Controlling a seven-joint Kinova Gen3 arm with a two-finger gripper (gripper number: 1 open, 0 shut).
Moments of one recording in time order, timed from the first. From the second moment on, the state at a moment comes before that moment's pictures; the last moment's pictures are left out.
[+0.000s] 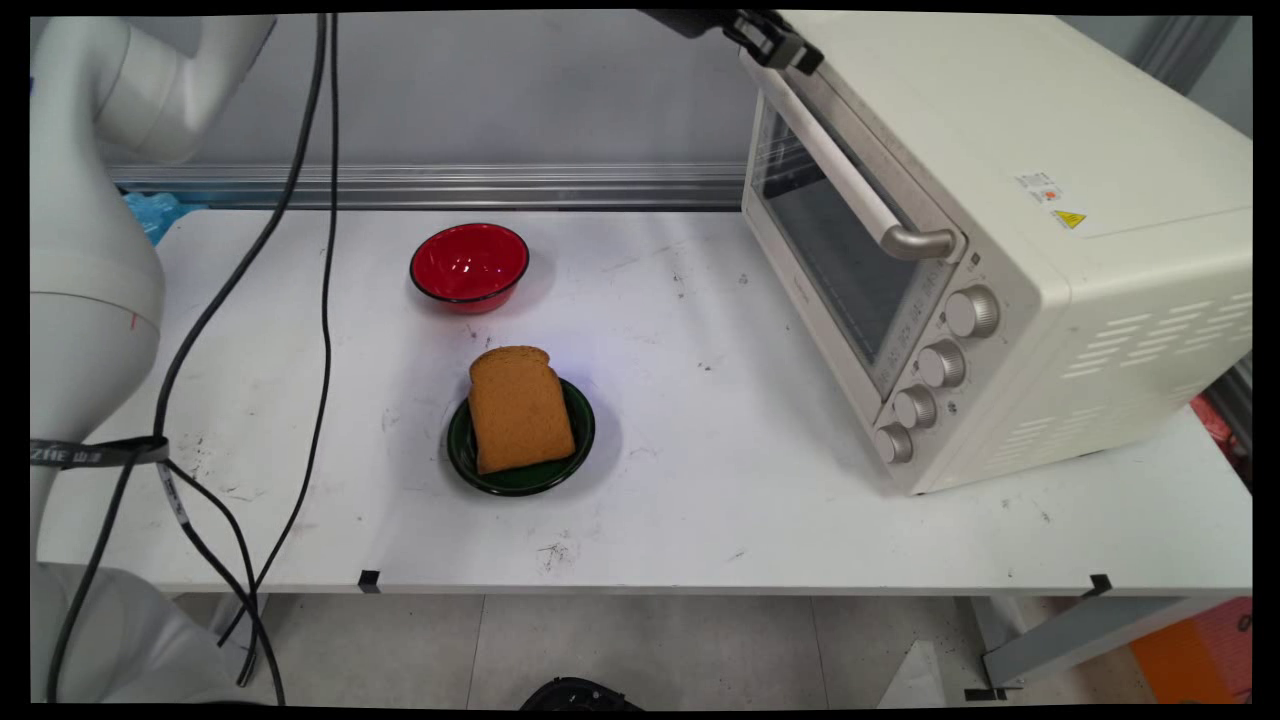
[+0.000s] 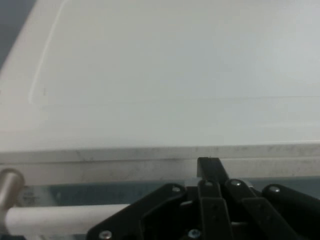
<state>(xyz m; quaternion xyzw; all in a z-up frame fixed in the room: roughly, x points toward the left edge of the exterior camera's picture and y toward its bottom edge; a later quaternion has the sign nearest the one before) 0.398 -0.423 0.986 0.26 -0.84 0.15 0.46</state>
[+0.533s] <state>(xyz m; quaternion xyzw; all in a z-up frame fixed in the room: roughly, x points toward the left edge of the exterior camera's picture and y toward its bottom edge) 0.385 -0.431 0.970 0.25 -0.85 0.14 0.45</state>
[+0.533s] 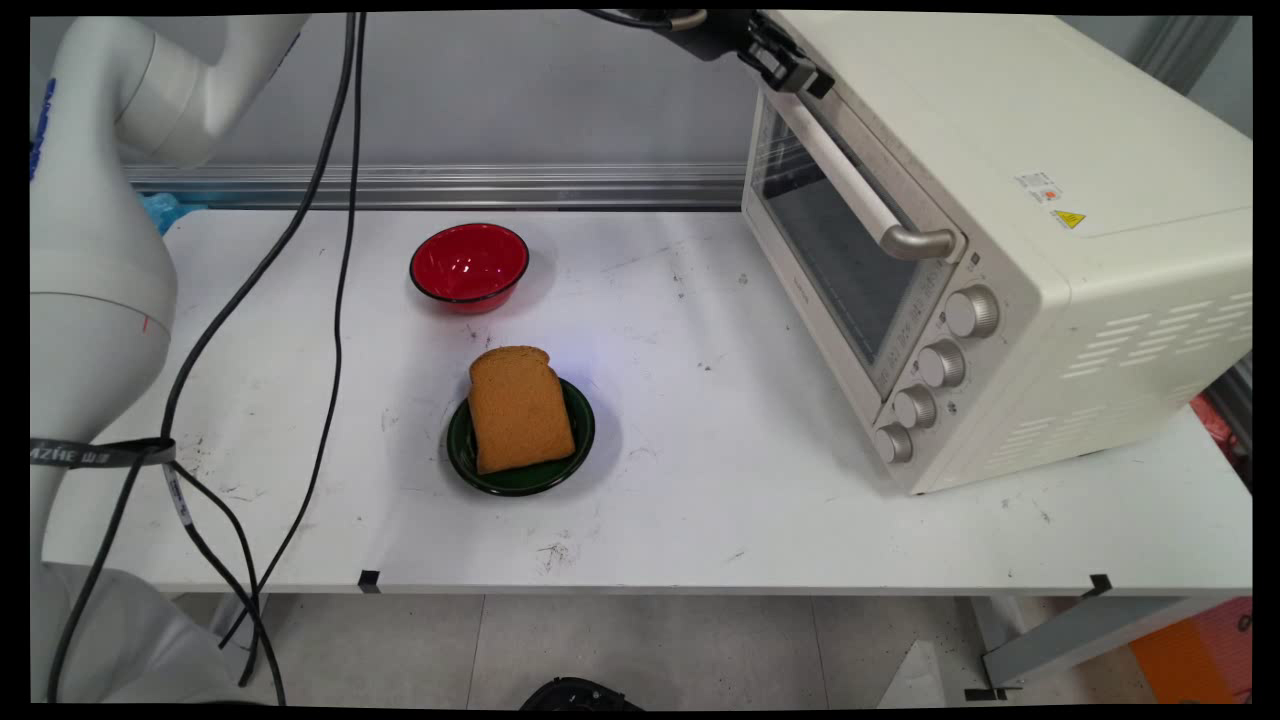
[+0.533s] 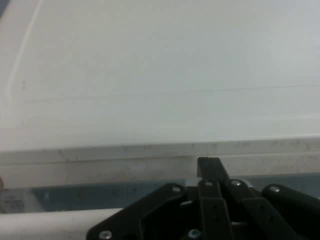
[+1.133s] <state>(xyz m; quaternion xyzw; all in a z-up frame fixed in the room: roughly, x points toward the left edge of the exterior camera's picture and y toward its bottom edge) 0.380 -0.434 0.956 0.24 -0.85 0.14 0.44</state>
